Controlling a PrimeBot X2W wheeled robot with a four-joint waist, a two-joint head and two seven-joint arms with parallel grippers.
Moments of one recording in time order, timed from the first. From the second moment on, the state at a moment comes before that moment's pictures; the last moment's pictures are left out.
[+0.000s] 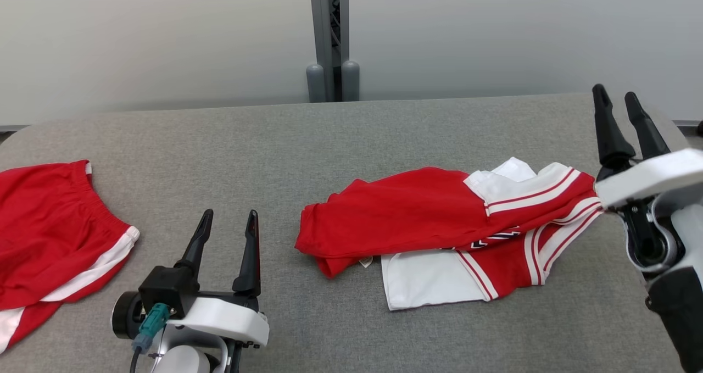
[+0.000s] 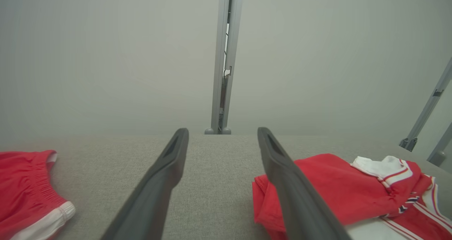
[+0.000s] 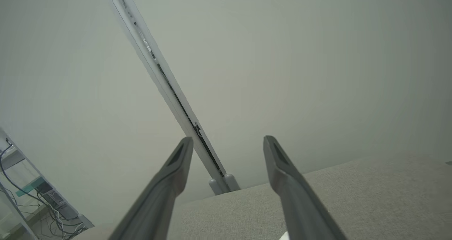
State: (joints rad) left arm -0.13 0.05 -0.20 0.24 -0.26 0.06 -0.26; right arm -0.64 -0.33 0.36 0.63 0.93 0.13 -0.26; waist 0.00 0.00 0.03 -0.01
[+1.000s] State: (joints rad) left arm -0.19 0.05 -0.30 0.46 -0.34 0.02 -0.26; right arm -0.18 -0.07 0.03 0.16 0.38 0.13 -0.26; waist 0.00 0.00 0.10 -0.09
